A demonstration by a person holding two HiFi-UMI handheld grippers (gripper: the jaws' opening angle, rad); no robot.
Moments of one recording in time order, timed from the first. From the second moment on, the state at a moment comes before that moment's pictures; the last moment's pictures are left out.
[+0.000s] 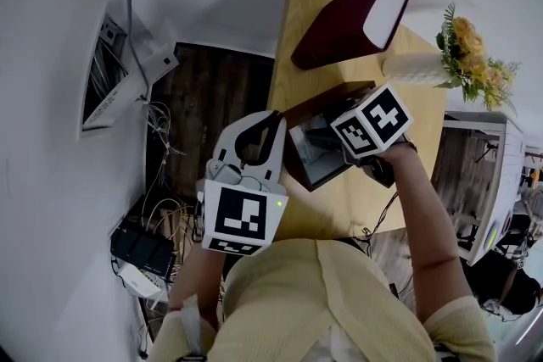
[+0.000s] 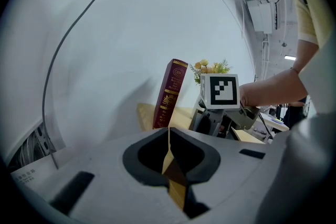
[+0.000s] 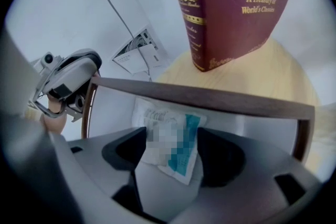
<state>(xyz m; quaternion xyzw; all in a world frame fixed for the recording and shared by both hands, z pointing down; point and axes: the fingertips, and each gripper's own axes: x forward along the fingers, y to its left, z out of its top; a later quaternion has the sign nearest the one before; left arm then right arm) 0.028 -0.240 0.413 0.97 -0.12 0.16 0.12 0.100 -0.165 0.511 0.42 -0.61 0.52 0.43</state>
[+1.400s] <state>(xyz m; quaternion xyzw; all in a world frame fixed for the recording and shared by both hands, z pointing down) 0.024 -0.238 0.407 0.97 -0.13 0.14 0.13 0.129 -0.169 0.507 0.51 -0.53 0.54 0.41</state>
